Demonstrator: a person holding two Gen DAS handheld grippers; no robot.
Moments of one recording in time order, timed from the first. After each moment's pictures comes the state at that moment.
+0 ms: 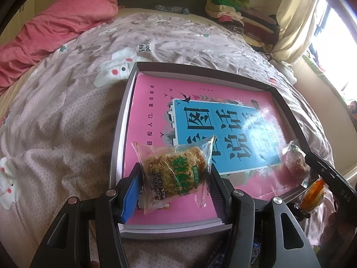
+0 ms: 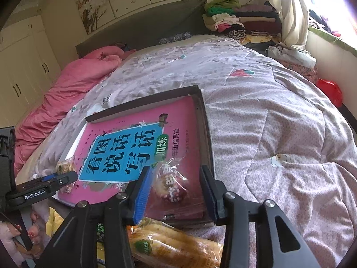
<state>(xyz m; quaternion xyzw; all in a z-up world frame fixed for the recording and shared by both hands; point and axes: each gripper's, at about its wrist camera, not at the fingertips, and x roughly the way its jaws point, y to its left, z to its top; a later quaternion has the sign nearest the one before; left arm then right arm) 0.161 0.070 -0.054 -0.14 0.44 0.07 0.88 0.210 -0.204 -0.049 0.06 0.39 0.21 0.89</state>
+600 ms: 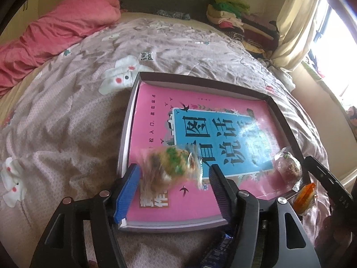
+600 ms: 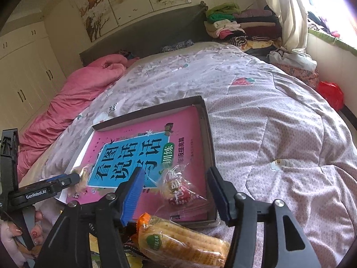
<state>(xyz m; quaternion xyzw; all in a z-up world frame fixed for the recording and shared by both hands) 0.151 0.070 -0.038 -0.15 0.43 0.07 0.89 0.203 -0.209 -0.038 0.07 0.37 0.22 0.90</state>
